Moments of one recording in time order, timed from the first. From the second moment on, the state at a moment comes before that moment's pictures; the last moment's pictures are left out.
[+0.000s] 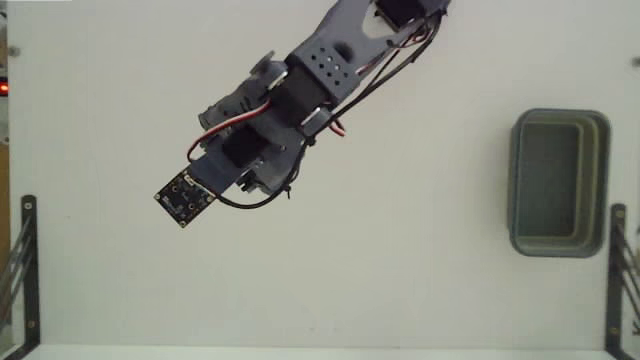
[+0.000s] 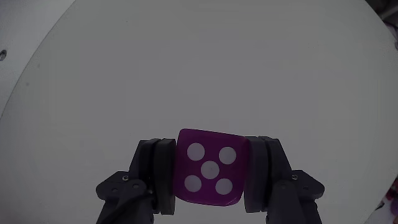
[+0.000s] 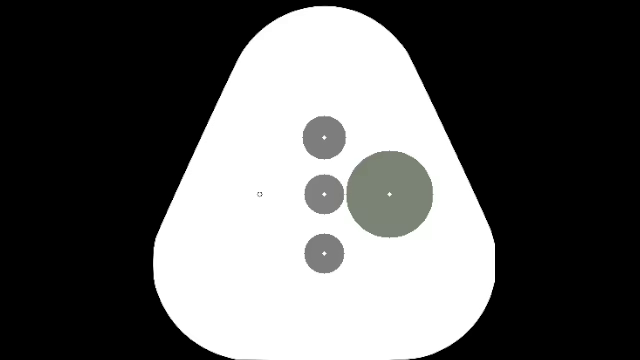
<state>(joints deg) 44.7 83.9 50.1 91.8 -0.3</state>
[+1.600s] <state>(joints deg) 10.7 83.9 55.5 89.0 -0.2</state>
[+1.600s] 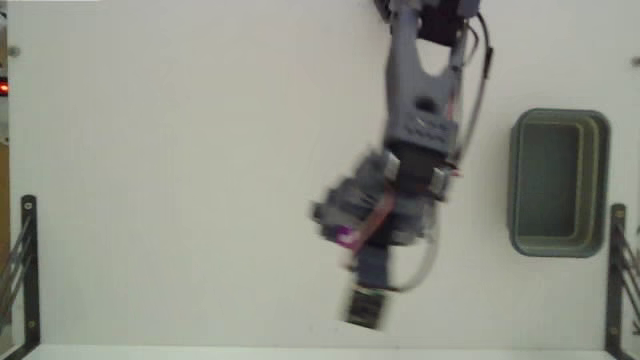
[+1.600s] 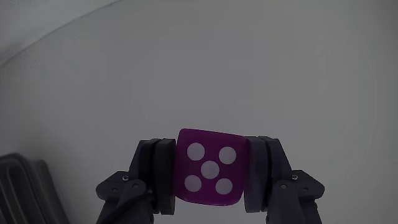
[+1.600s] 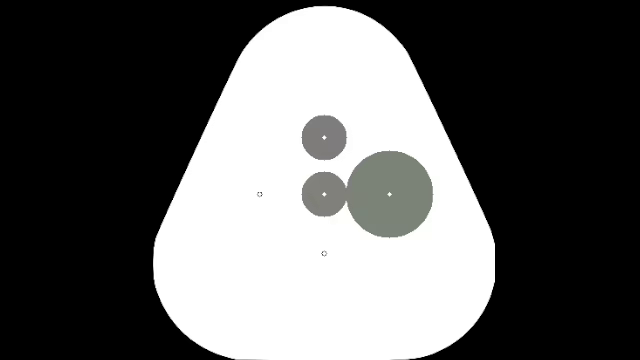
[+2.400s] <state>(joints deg) -20.2 85.2 62.5 84.6 -0.2</state>
